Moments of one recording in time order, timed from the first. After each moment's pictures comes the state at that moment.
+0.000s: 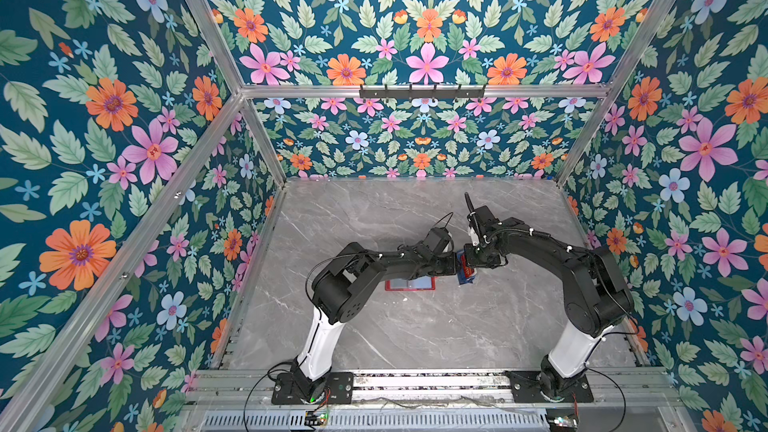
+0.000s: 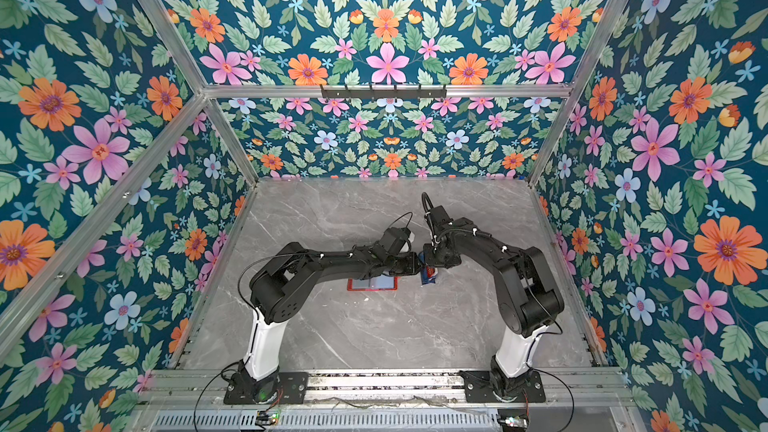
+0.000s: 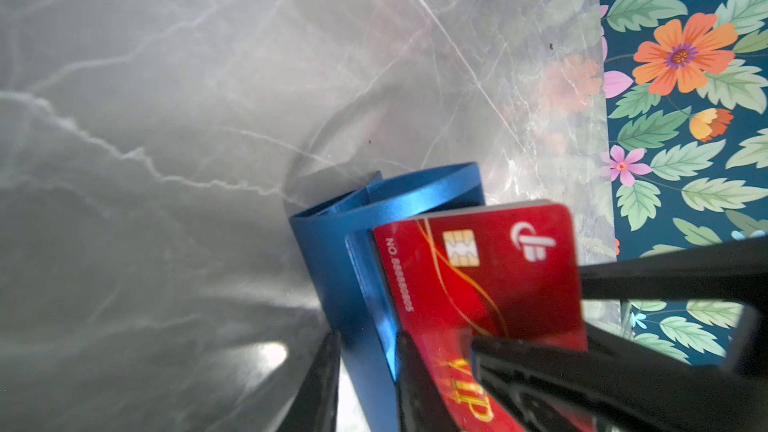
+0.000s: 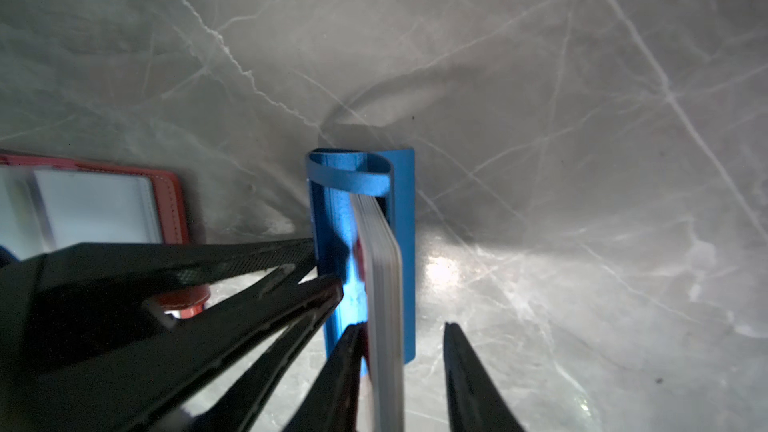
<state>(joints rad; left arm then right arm) -0.85 2.09 1.26 0.05 0.27 -0.76 0.41 1.76 1.21 -0.76 -0.06 0.36</state>
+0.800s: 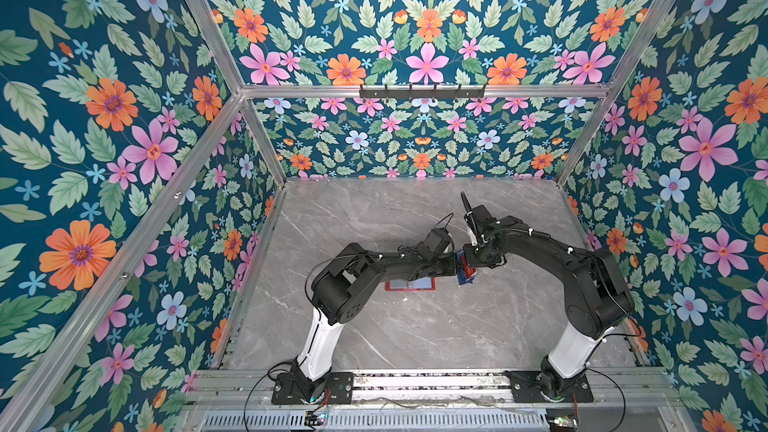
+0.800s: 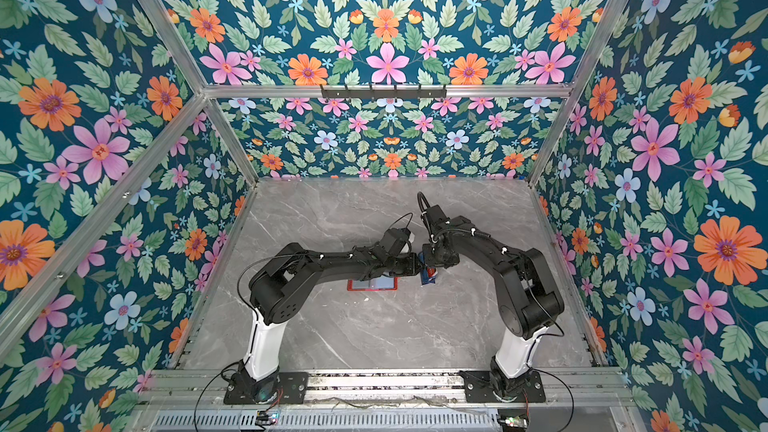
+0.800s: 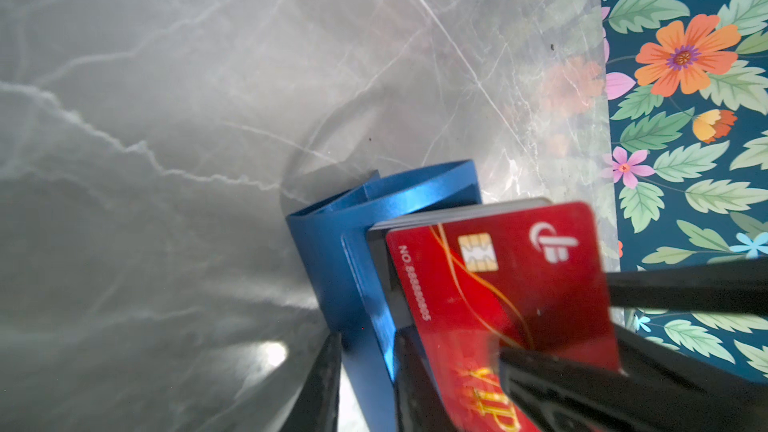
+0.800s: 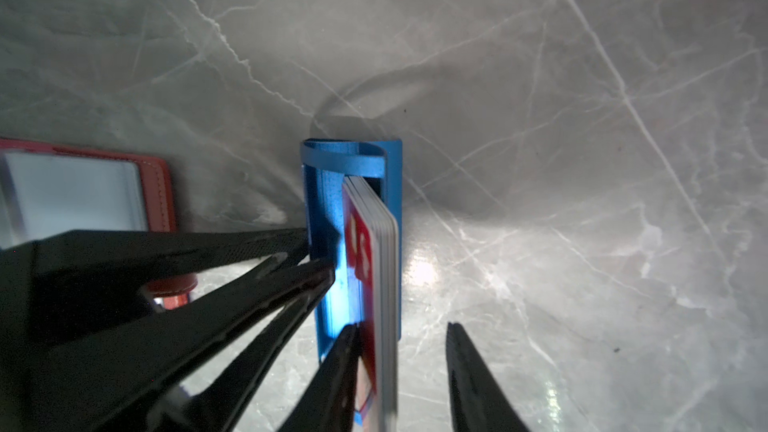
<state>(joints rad) -0.86 2.08 1.25 0.05 0.25 -0.76 0.44 1.75 1.24 -0.81 0.00 0.34</state>
